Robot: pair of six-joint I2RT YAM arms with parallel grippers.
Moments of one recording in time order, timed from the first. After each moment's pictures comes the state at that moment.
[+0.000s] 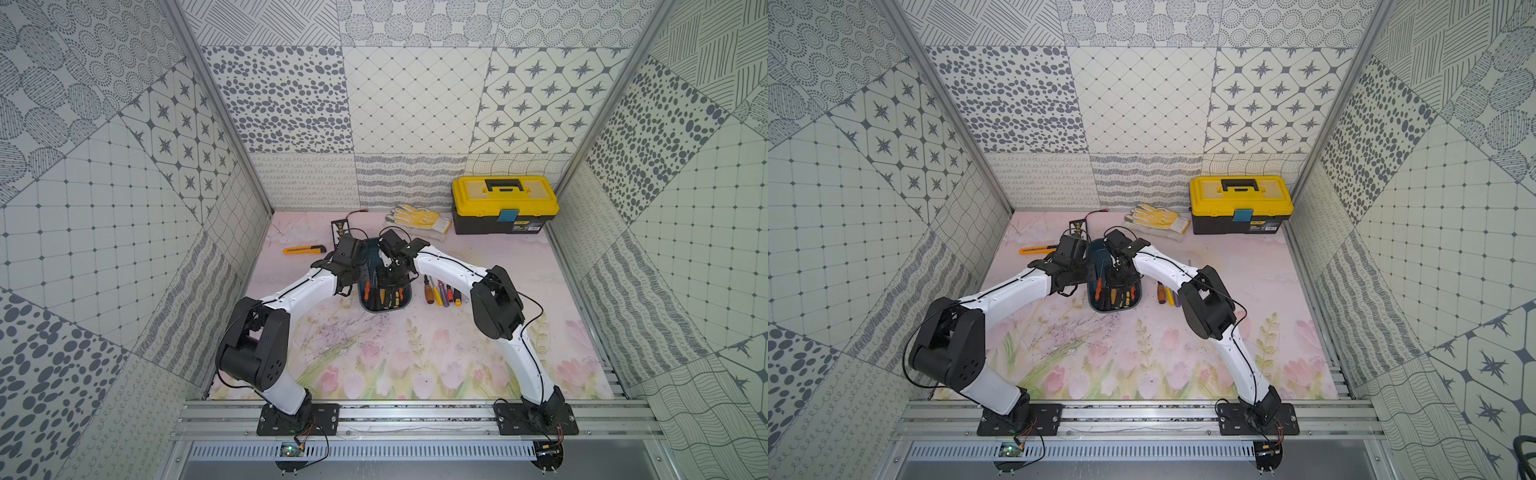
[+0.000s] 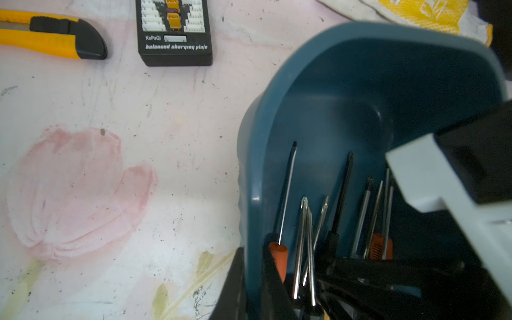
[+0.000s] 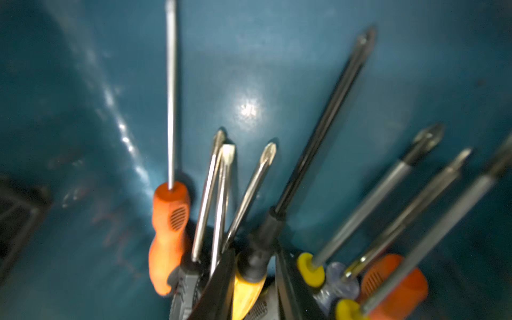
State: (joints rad) left arm -0.33 1.62 1.07 -0.35 -0.13 -0.45; right arm 0.78 2.35 2.03 -0.86 -0.14 0.54
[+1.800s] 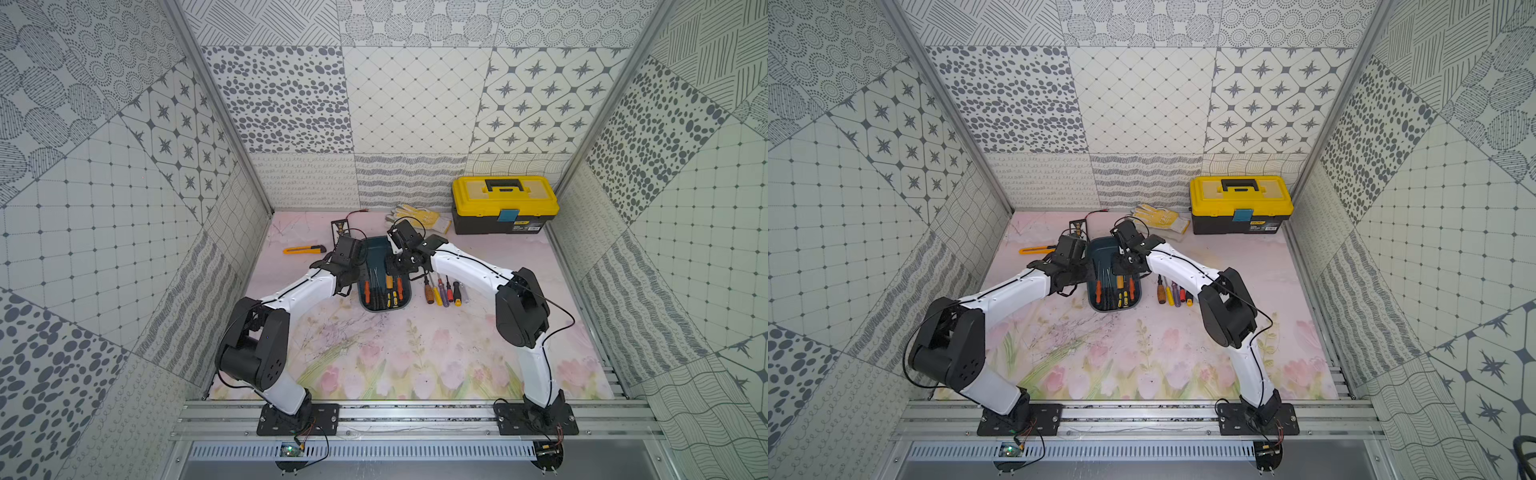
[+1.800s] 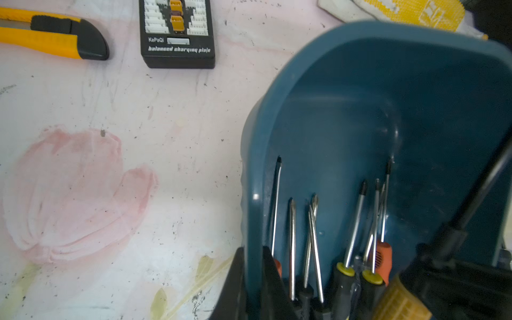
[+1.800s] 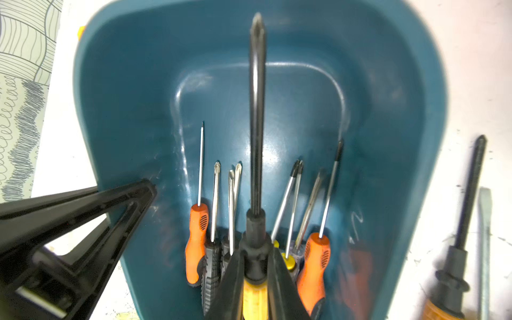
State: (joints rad) left arm -0.32 1.62 1.06 -0.32 -0.12 -0.46; right arm 0.75 2.12 1.83 -0.66 -0.06 0.52
